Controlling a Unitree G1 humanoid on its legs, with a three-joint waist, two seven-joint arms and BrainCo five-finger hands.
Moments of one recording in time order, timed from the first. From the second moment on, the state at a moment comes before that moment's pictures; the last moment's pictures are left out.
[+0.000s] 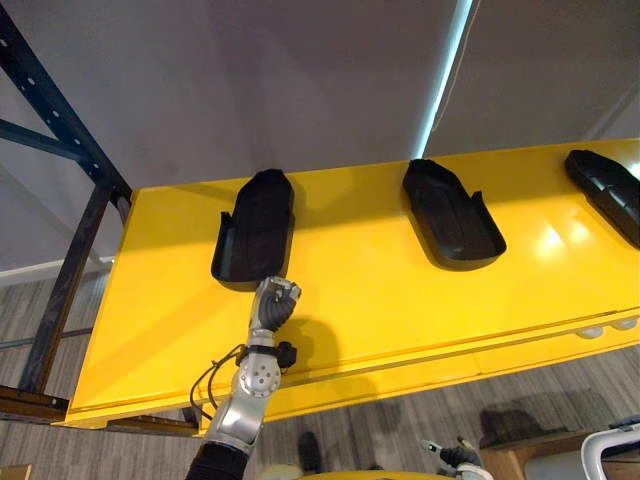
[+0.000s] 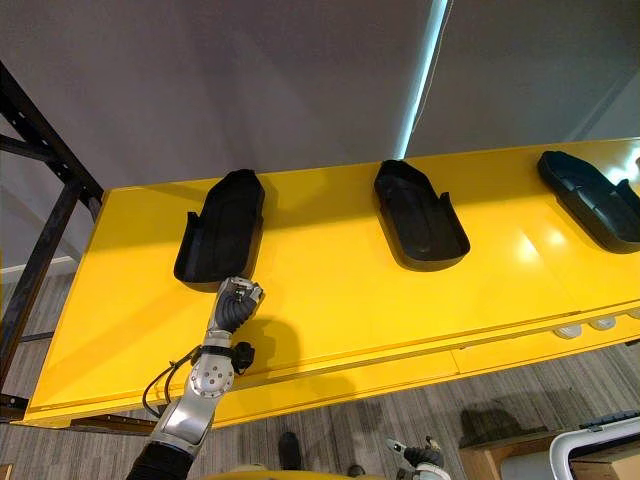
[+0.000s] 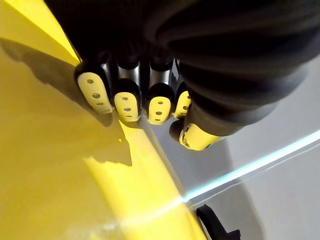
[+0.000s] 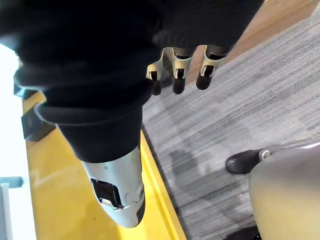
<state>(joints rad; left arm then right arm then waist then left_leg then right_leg) -0.01 0.10 -0.20 0.18 0.40 -0.13 0.32 0.07 -0.01 -0.32 1.07 -0.01 -0.05 -0.22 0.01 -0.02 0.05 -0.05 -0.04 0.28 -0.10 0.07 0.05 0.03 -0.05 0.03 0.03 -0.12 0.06</state>
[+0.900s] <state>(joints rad) 0.12 0.10 -0.12 -0.31 0.28 -0.17 0.33 0.08 -0.01 -0.32 1.08 -0.01 -0.05 -0.22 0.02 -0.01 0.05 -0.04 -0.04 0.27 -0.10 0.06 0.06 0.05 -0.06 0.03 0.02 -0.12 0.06</state>
